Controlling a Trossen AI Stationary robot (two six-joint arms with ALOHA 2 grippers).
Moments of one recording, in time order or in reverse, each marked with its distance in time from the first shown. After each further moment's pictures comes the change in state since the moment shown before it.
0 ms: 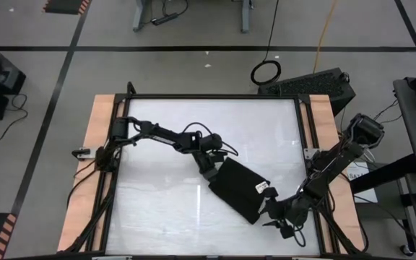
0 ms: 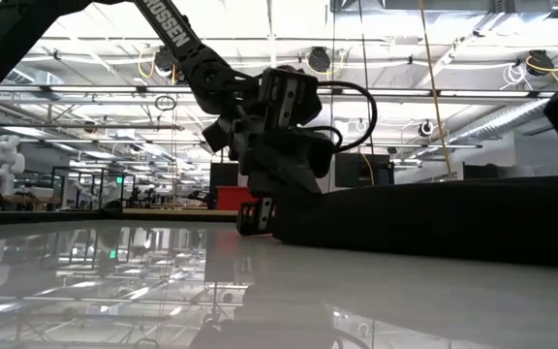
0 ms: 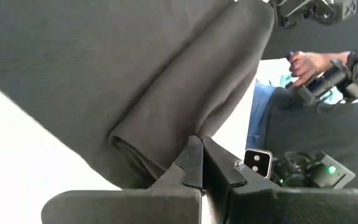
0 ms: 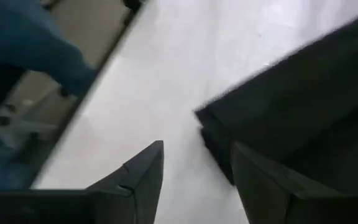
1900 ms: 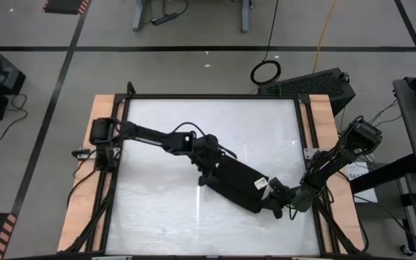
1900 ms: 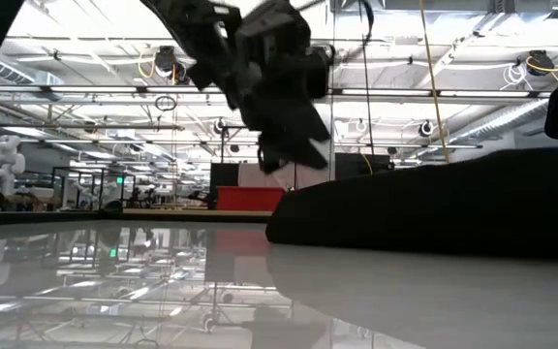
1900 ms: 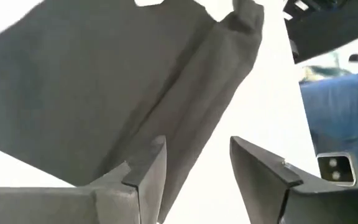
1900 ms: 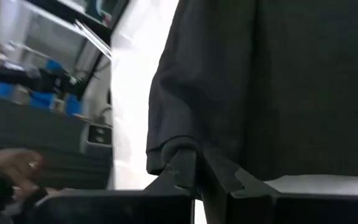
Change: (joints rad) left arm -0.086 -0.210 -0.003 -0.096 -0.386 0.357; right arm -0.003 0.114 -0.309 0.628 0.250 0.907
